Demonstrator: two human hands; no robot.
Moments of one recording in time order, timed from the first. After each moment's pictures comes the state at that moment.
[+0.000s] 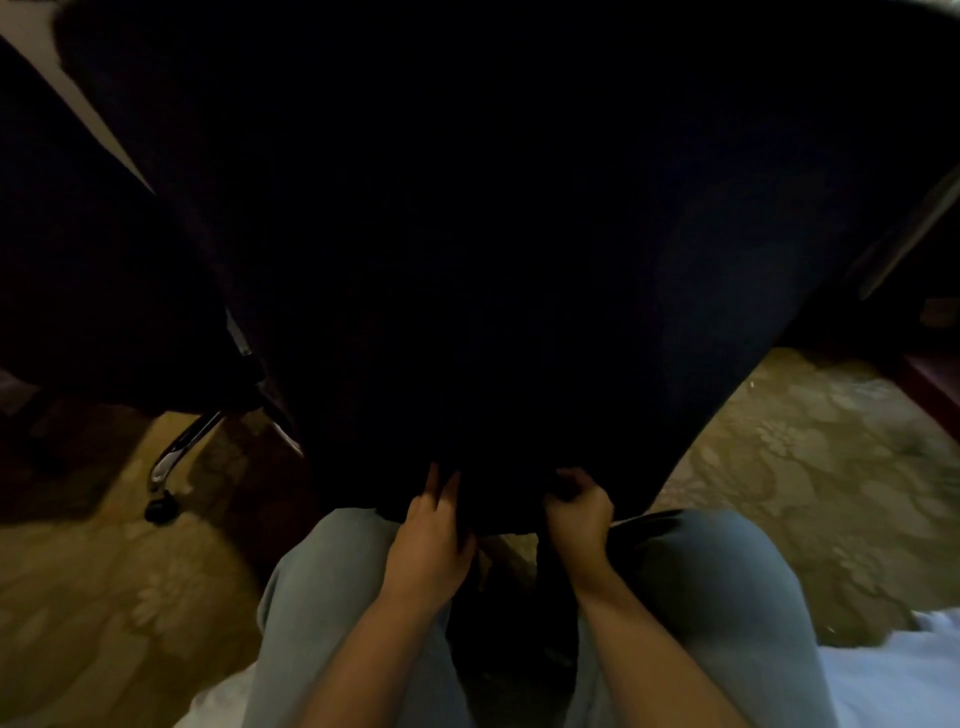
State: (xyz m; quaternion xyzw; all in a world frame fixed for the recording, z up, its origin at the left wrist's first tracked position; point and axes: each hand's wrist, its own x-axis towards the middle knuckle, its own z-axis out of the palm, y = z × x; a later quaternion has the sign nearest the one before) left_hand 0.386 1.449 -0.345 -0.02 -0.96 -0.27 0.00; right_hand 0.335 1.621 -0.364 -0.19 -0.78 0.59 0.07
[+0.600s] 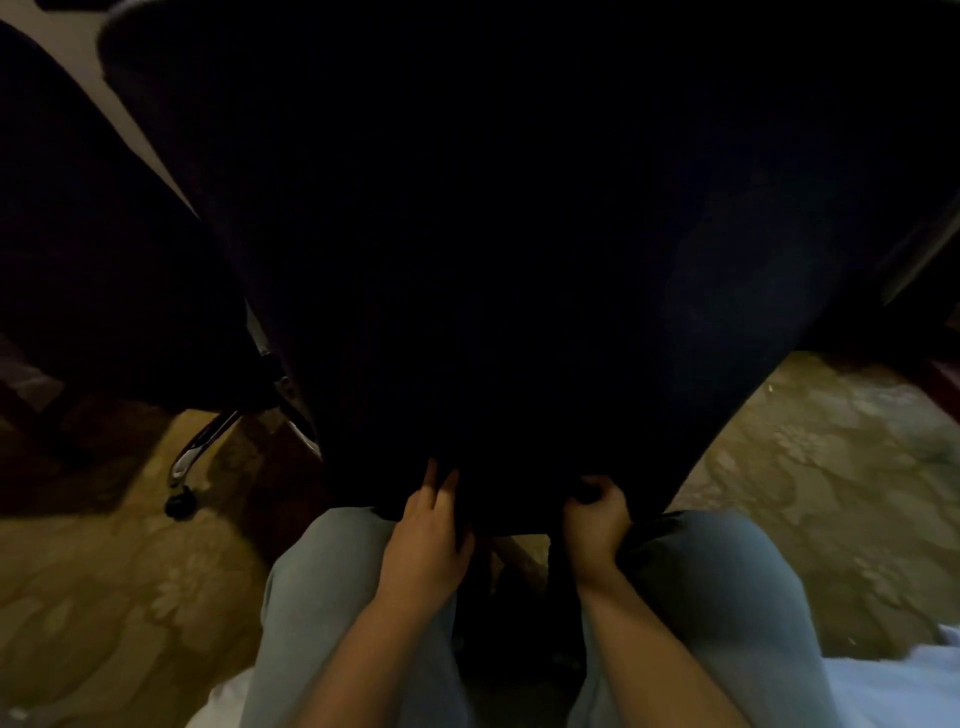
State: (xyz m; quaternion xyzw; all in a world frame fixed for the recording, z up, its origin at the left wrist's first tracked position) left_hand 0.392 1.434 -0.338 -0.02 -0.96 -0.26 0.02; right_hand 0.328 1.618 -0.377 -0.26 -0.75 0.60 0.09
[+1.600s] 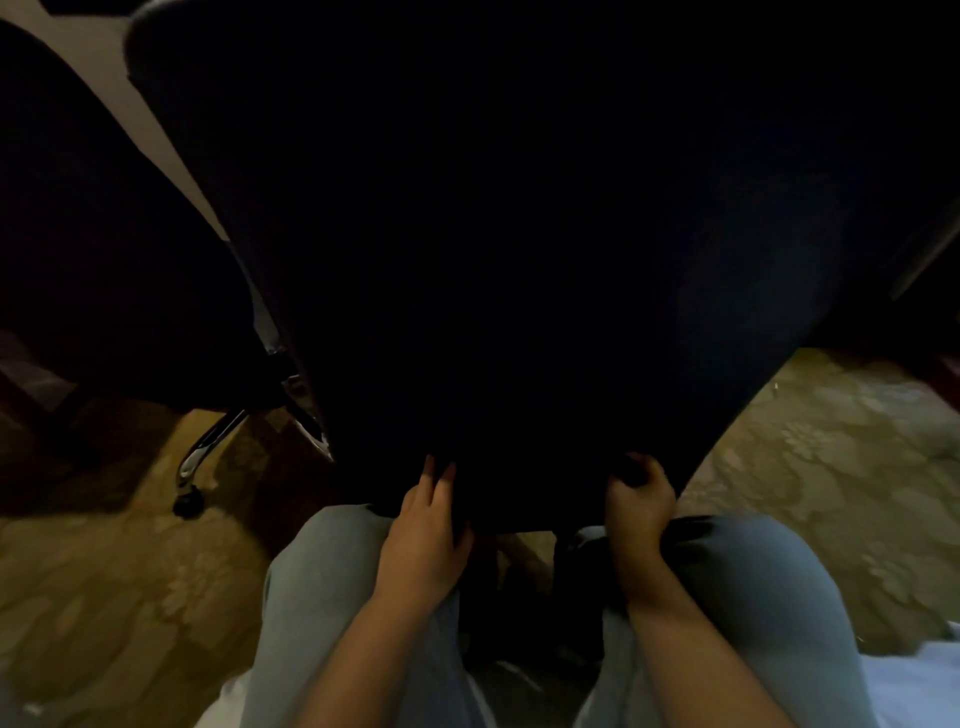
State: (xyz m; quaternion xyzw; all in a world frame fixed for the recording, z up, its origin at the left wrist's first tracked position) left_hand 0.394 1.425 -0.338 -0.01 -0.97 -0.25 0.03; right_hand 0.328 1.644 -0.343 -0.26 -0.74 0.60 0.16
